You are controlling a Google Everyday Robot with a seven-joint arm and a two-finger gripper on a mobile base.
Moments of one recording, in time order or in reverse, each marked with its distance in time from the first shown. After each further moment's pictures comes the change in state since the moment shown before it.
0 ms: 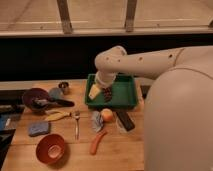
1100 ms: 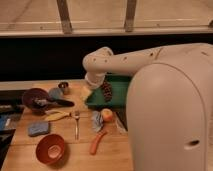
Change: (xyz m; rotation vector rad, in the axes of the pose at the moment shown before) arm -0.032 0.032 0.028 -0.034 0.023 -0.124
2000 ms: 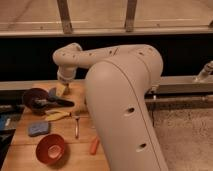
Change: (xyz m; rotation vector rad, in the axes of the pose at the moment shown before) arm -0.124 0.049 0.040 -0.069 -0.069 -0.256
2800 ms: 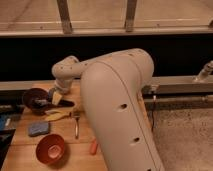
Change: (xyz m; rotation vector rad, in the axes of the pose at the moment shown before) arm -0.006 0.029 0.066 -0.024 -0.055 0.022
